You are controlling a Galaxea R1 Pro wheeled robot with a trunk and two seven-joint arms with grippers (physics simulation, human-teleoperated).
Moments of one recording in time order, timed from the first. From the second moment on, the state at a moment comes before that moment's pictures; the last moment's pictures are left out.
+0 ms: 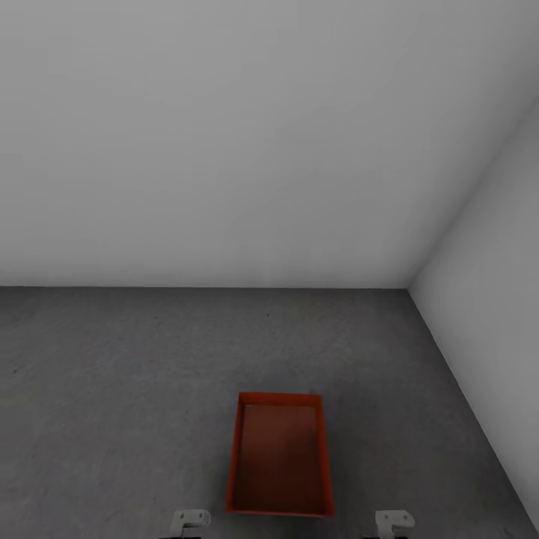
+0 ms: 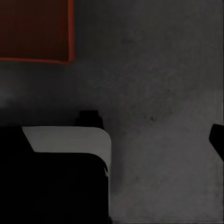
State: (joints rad) left arm -0.50 -0.06 -0.01 -0.01 0.02 0.01 0.05; right arm -0.40 0.00 -0.06 -0.18 0.10 -0.01 -0.13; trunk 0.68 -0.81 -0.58
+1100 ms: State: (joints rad) left arm -0.37 -0.05 -0.01 0.00 0.04 0.02 0.06; right arm -0.39 0.01 -0.06 0.03 0.09 -0.03 -0.13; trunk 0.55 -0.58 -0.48
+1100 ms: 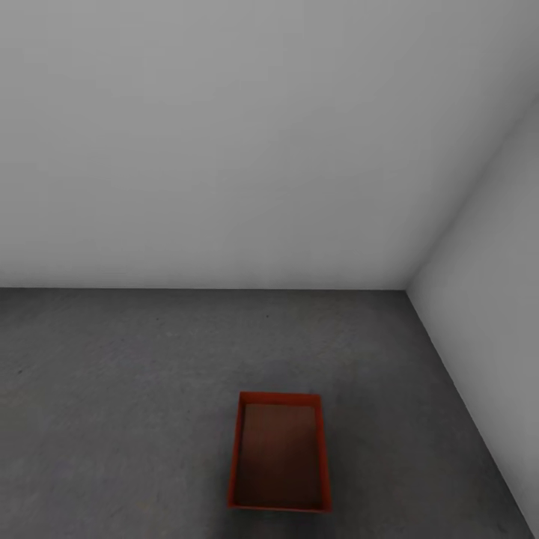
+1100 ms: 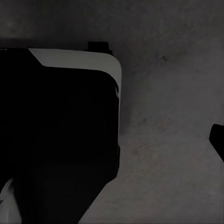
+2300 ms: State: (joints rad) left arm -0.35 -0.05 -0.01 0.00 0.06 0.02 0.06; right arm -0.39 0.02 -0.06 0.03 0.08 -0.03 -0.14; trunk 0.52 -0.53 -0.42
